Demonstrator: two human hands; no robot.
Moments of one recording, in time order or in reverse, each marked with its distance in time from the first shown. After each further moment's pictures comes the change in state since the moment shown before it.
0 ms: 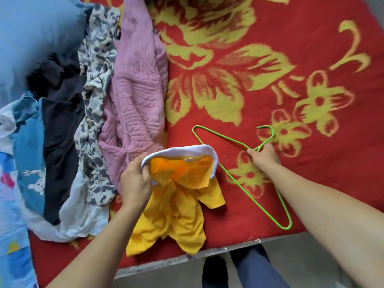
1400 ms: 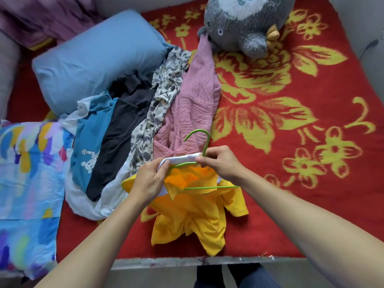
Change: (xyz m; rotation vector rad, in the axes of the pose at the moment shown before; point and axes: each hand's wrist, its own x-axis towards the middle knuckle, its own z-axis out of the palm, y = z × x) left_hand -0.031 -0.058 -0.147 -0.229 -0.142 0.130; right_hand -0.258 -0.145 0.033 0.247 -0.639 -0.926
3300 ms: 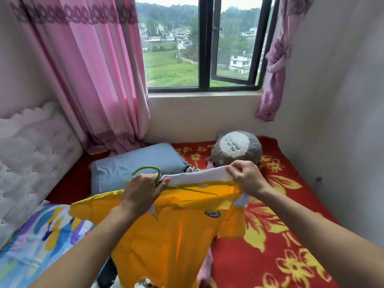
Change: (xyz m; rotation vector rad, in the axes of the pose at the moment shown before) left_hand -0.101 0.140 -0.255 0.497 0.580 0.601; right_hand -0.124 -0.299 -0.010 -0.554 0.475 -0.444
